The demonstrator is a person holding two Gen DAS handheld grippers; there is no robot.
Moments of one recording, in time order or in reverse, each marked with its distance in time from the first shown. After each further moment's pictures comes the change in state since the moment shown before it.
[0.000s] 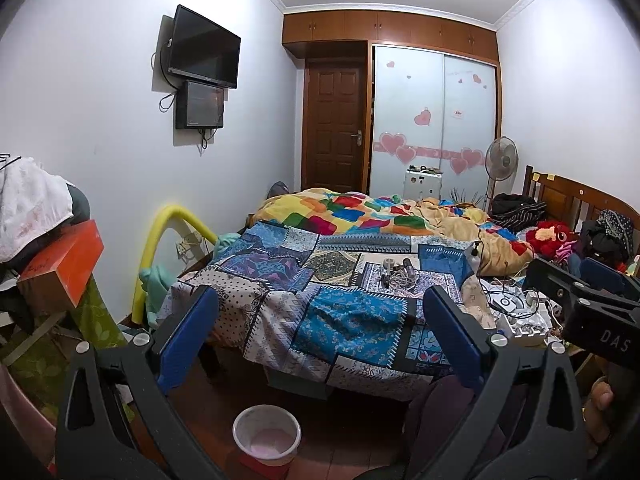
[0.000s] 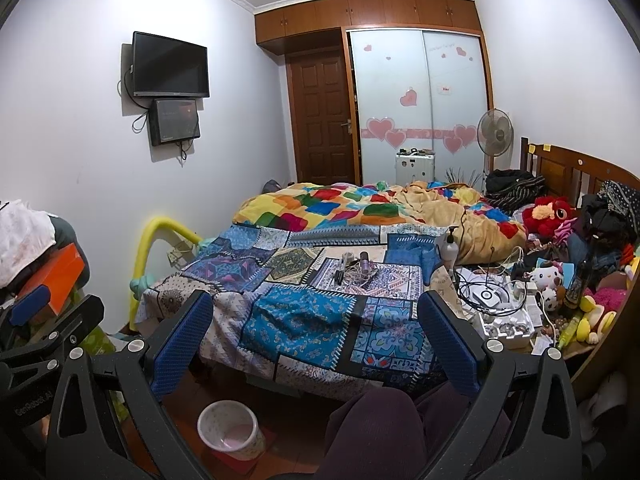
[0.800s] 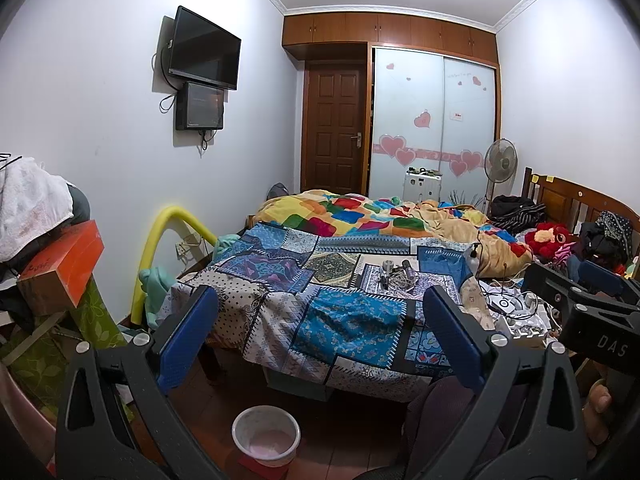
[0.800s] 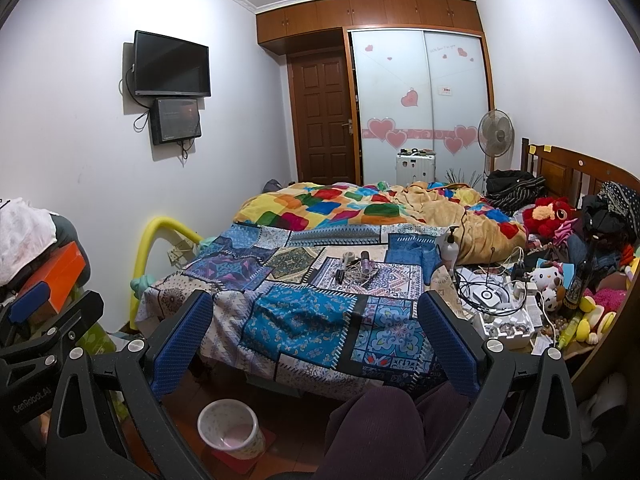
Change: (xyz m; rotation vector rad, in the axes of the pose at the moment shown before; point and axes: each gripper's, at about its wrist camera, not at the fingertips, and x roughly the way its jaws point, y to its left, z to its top) left arm -0.002 -0.001 0.000 0.001 -0.006 -0.001; right arm -0.001 0.001 -0.001 -0.002 -0.002 0.000
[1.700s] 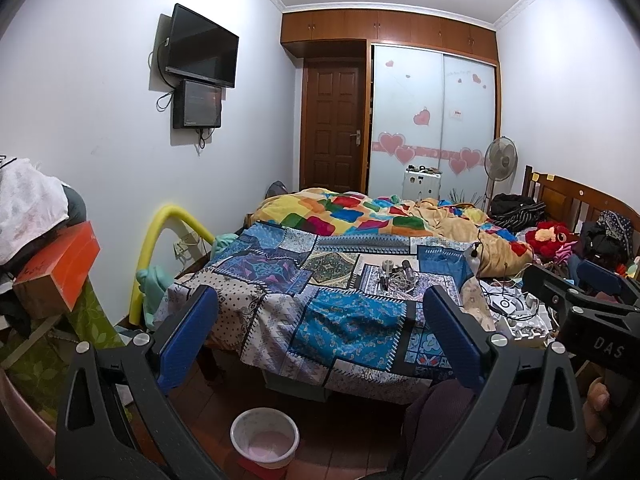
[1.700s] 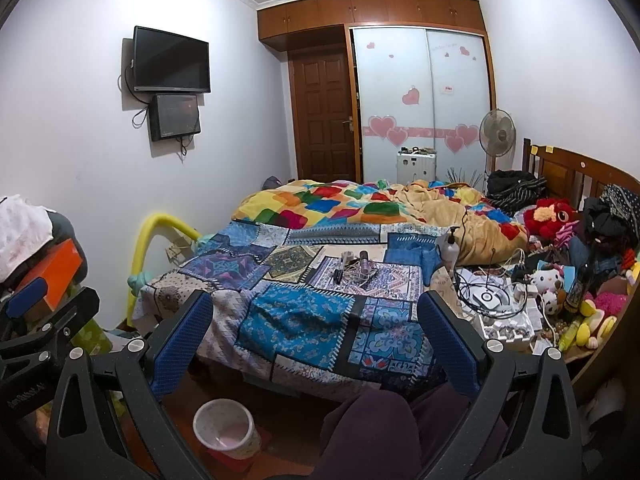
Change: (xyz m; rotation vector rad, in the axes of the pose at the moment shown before) left arm 0.013 -0.007 0.009 0.004 0.008 -0.003; right arm 0.012 -0.005 0.006 -0.020 0.002 -0.006
